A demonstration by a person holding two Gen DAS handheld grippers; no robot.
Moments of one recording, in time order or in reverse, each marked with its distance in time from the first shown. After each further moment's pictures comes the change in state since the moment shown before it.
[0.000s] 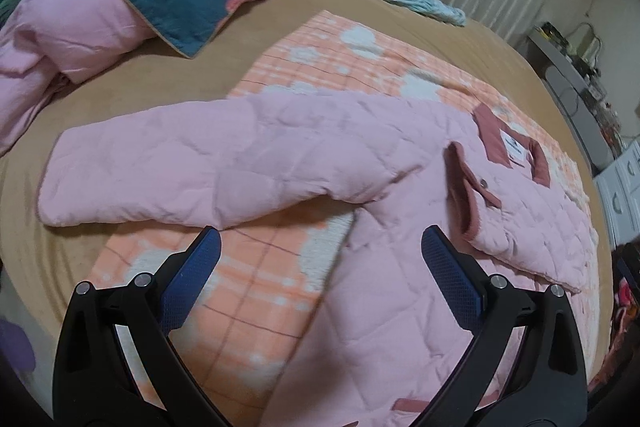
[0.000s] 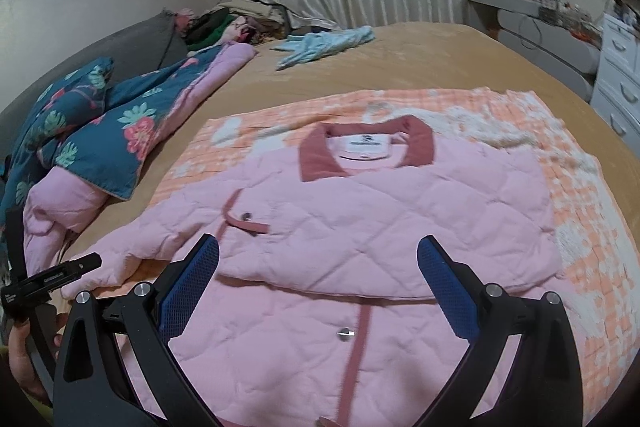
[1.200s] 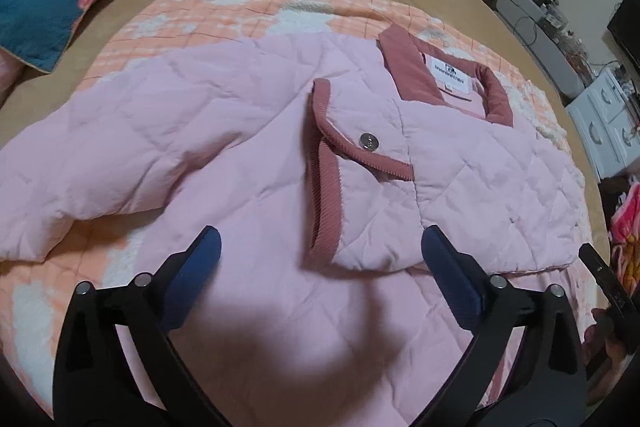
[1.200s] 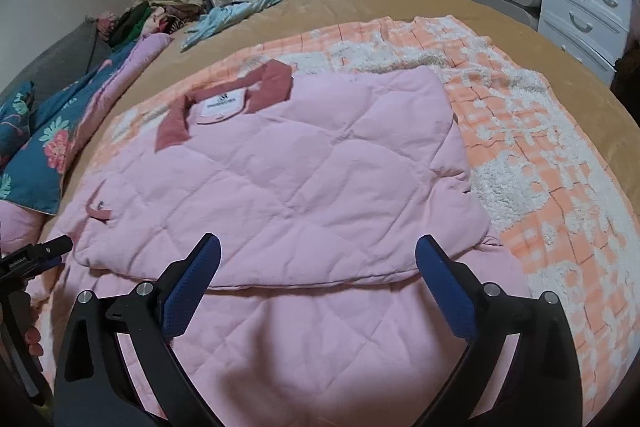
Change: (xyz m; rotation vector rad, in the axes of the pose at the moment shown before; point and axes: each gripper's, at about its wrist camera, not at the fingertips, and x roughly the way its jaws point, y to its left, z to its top) left arm 0.094 -0.150 -0.010 0.194 0.154 -0.140; right arm 0.044 -0.165 -0.041 0.193 0.106 -0.166
